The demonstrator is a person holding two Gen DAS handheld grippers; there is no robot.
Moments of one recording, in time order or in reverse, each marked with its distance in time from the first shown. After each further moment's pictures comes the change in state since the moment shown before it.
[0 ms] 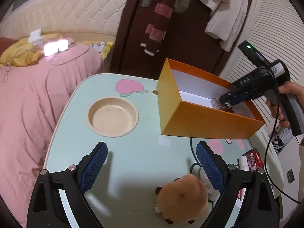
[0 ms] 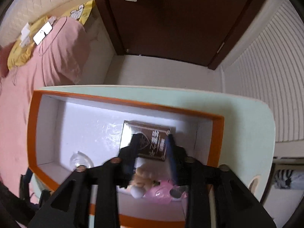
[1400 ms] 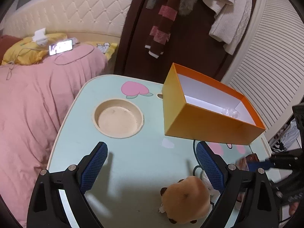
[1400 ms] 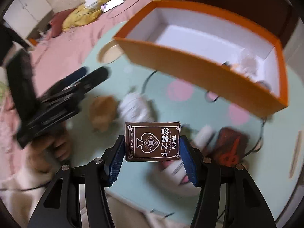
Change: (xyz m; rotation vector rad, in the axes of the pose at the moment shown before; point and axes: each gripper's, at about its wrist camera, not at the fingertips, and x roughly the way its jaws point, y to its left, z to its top) left arm -0.006 0.007 0.004 -0.021 -0.023 0.035; right arm -0.023 0.073 -0.178 -0.248 -0.100 0.250
